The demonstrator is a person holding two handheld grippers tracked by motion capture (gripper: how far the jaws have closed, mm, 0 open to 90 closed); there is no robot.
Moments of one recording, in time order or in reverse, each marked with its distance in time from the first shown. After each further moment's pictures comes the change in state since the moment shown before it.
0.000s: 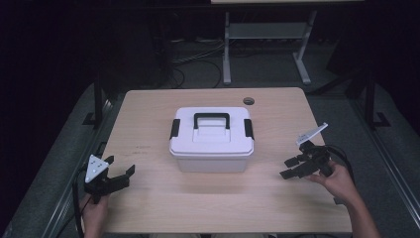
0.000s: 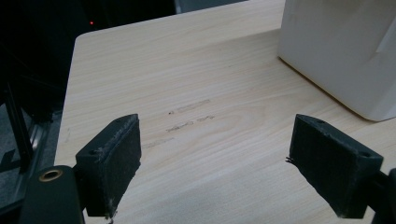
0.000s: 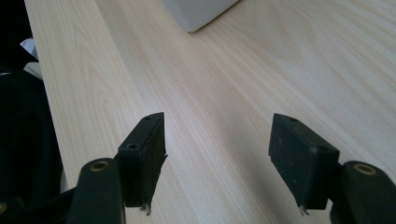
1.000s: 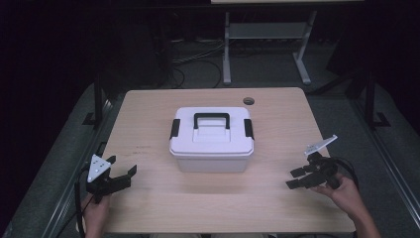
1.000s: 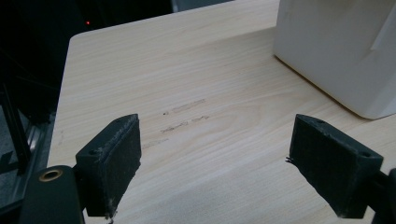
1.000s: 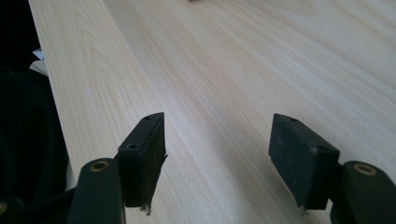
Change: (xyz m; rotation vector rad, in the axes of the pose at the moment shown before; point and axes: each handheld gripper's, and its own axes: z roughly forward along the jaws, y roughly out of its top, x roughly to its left) left arm -0.004 0.001 0.002 0.004 -0.010 0.012; right arm 0.002 -0.039 0.002 -0.032 0.020 0.066
